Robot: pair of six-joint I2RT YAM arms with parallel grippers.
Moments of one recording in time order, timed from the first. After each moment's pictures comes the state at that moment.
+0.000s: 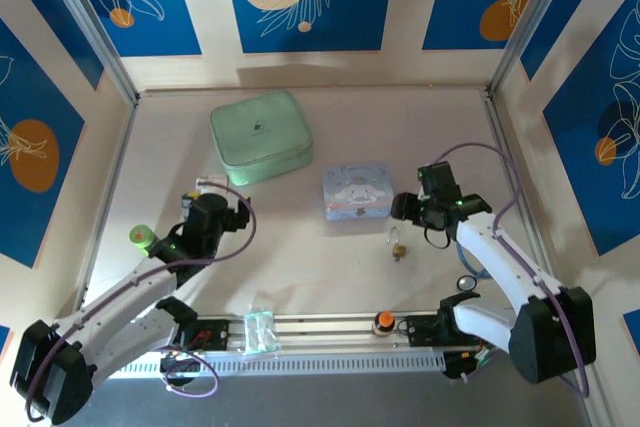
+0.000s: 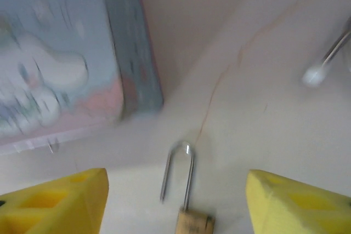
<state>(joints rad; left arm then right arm) -0.55 0.85 0.41 -0.14 -0.54 -0.14 0.24 1.06 0.72 -0.64 0.00 0.47</state>
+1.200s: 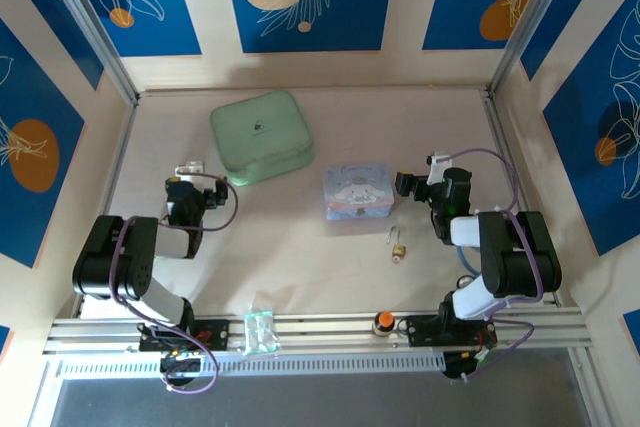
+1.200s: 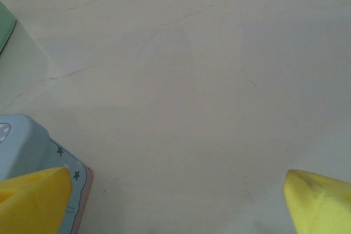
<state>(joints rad) -0.06 1.56 0.33 0.87 -0.13 0.02 0.00 1.53 0.40 0.69 -0.19 0.08</state>
